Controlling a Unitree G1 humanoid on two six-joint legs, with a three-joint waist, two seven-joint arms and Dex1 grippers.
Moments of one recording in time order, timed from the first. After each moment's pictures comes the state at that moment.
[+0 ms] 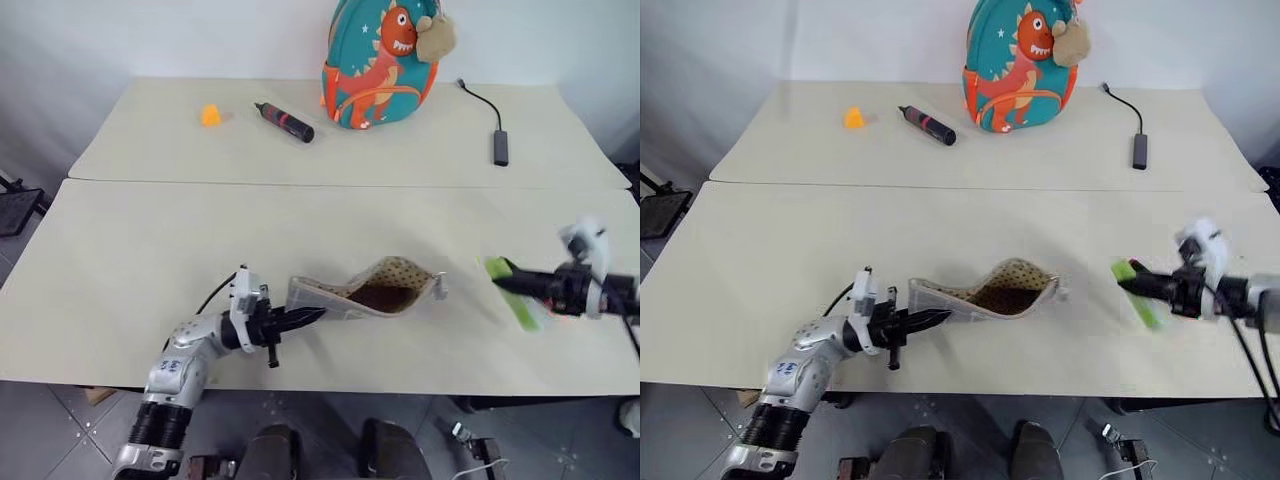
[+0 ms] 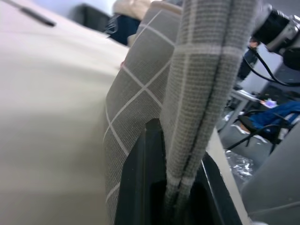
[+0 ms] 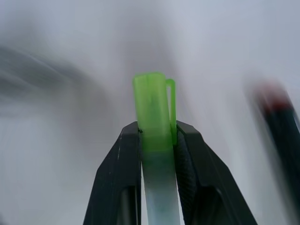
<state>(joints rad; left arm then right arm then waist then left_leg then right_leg) -0.21 0.34 -0.01 0.05 -0.54 0.25 -1.12 -0.25 -1.12 -0.12 0.15 0.75 0.81 0.91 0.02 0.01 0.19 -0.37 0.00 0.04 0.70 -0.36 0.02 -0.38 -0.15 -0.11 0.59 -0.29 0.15</state>
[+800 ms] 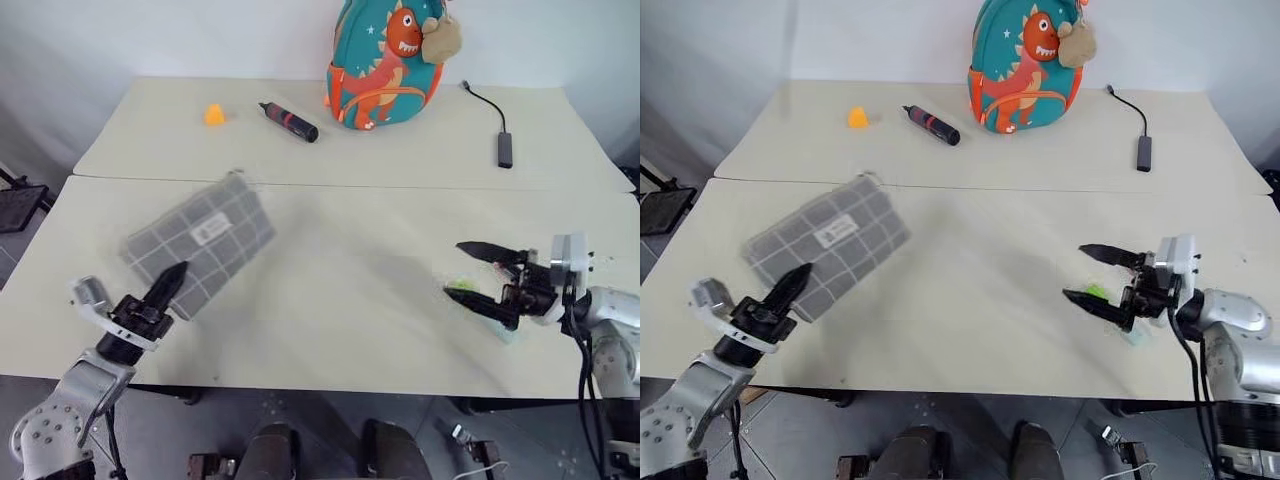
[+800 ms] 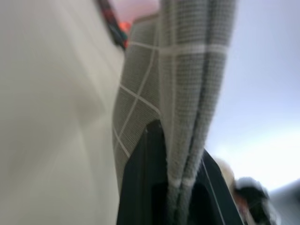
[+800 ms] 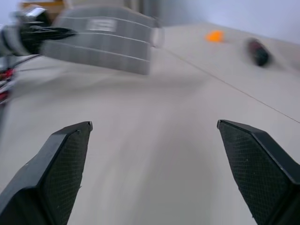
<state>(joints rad) 0.06 0.36 0.64 -0.15 -1.63 0.82 -0.12 -0.20 -0.71 -0.25 0.03 0.66 0.12 1.33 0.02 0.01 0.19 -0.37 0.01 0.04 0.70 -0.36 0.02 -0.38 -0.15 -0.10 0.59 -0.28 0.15</state>
